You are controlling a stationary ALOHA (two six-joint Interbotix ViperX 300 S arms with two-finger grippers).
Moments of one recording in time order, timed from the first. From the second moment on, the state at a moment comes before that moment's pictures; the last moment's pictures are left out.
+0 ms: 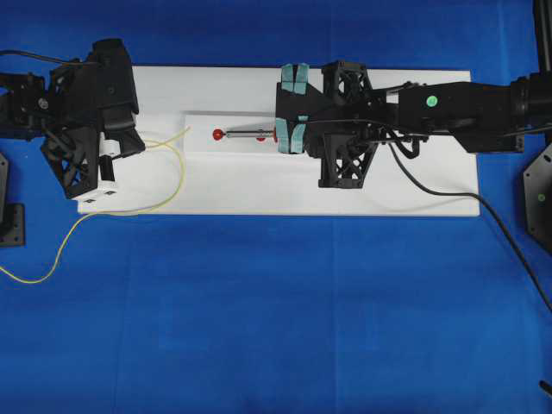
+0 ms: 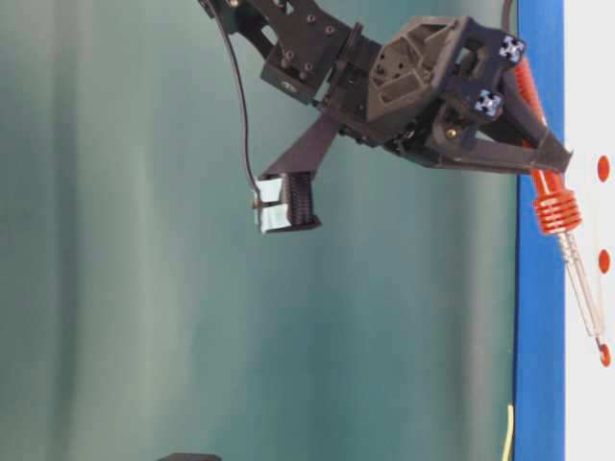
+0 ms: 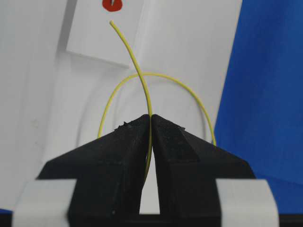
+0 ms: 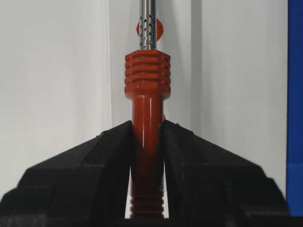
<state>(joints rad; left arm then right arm) 0.13 -0.46 0.86 0.01 0.49 -0.10 -0.14 0.04 0.54 -0.24 0.41 0.21</state>
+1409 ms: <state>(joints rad) 0.11 -0.08 0.56 0.01 0.50 -0.09 -0.16 -0.39 0.85 -0.24 0.37 0.22</state>
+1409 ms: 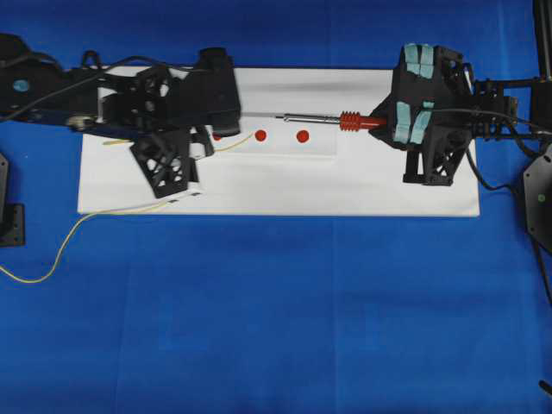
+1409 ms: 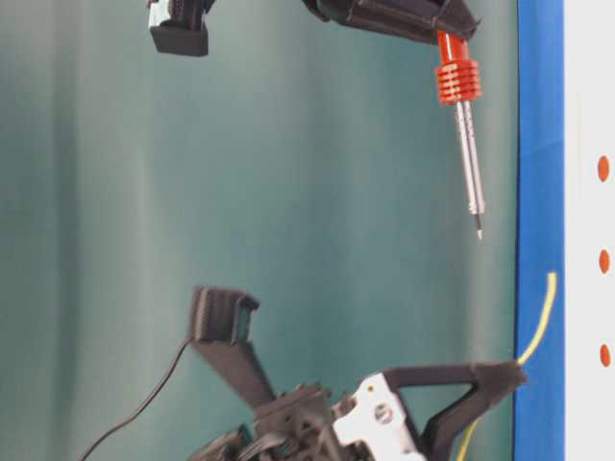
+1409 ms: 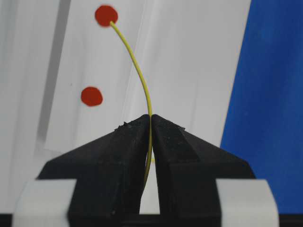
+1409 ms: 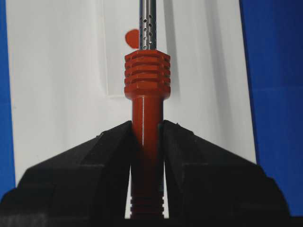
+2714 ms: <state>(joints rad) 0.13 0.03 0.53 0.01 0.49 -0.09 -0.16 -0.36 0.86 -0.24 0.34 0.23</state>
